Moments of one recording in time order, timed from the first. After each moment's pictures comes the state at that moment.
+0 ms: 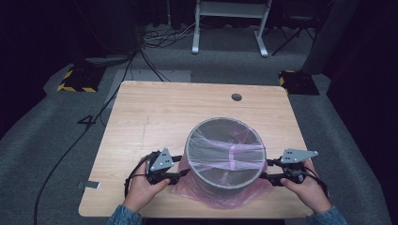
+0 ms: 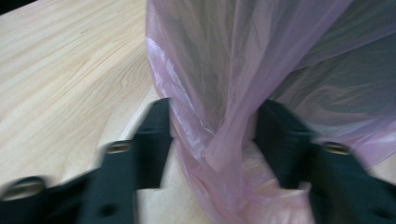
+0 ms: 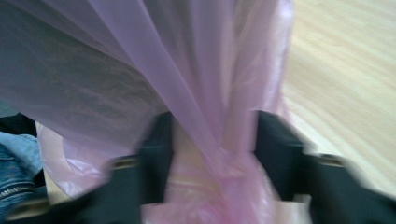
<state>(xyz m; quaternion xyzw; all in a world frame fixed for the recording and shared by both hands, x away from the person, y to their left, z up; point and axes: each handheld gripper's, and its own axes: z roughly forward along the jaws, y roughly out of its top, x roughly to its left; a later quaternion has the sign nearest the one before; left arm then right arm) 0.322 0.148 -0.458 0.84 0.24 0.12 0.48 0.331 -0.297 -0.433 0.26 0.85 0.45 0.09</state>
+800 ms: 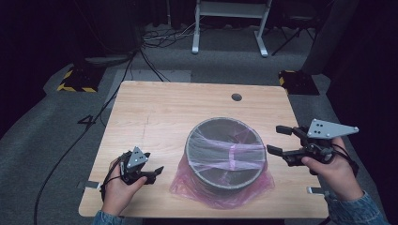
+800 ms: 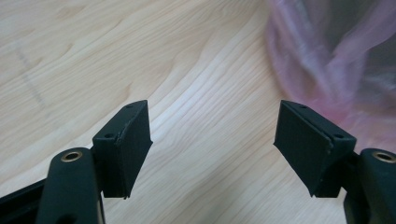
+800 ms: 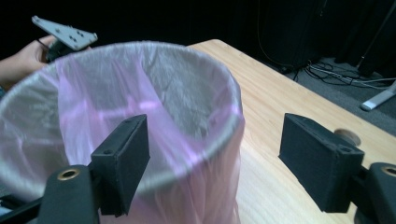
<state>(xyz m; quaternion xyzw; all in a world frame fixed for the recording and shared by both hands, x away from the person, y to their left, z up) 0.318 0.212 -0.467 0.83 0.37 0.18 0.39 0.334 -0.288 -0.304 0.23 0.81 0.52 0.16</state>
